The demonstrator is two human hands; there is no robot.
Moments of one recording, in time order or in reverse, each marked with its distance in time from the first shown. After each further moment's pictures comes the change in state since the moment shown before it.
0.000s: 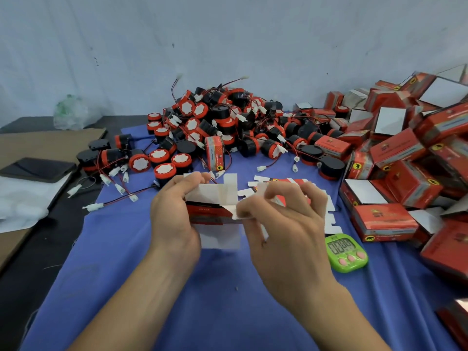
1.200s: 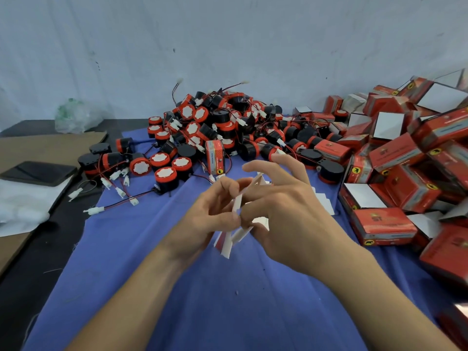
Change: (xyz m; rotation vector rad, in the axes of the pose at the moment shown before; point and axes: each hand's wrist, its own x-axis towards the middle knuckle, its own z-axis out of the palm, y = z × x) left_hand 0.015 -0.012 -0.013 0.295 -0.850 -0.005; right_hand 0.045 0.025 -0.017 0.057 -0.553 -0.224
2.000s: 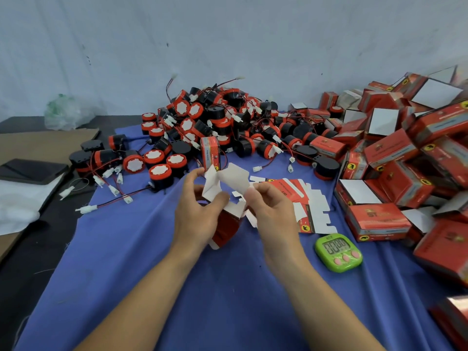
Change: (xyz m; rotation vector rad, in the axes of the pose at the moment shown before) left_hand 0.023 -0.041 -0.002 0.468 0.768 -0.035; right_hand 0.002 0.003 0.088 1.275 0.468 0.907
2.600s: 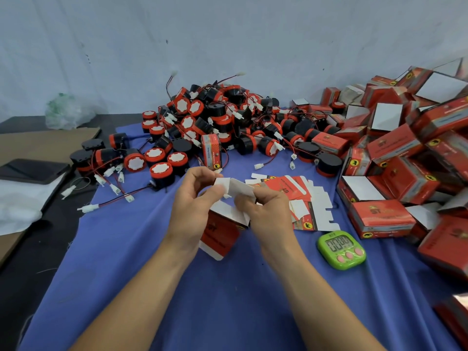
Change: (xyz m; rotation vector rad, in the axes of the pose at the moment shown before) left_hand -0.001 0.014 -0.014 -0.357 -0.200 0.066; right_hand 0.013 0.011 0.005 -0.065 -0.074 -0.108
